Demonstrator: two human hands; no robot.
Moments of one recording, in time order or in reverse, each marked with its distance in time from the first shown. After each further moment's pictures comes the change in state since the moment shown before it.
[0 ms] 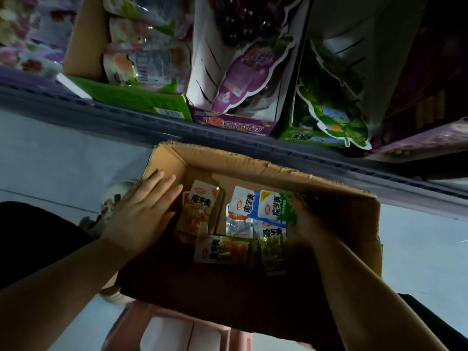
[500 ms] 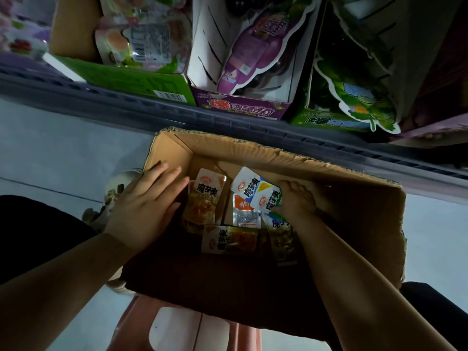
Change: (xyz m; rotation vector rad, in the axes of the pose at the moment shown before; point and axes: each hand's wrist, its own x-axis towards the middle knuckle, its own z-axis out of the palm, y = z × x) left_hand 0.000 -0.003 0.007 0.006 0.087 0.061; right_hand 0.033 -0.039 0.021 -0.326 0.014 0.021
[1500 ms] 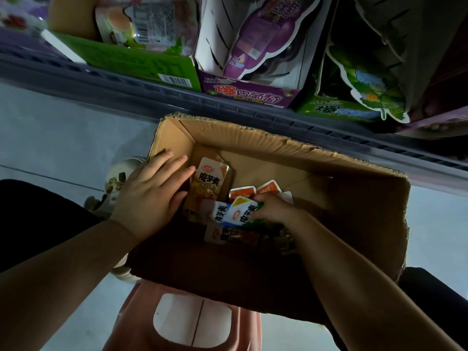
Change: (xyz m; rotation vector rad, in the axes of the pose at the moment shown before) left_hand -0.003 -0.002 0.003 -0.044 0.062 0.037; right_hand -0.026 -0.037 0.002 0.474 -0.486 -0.085
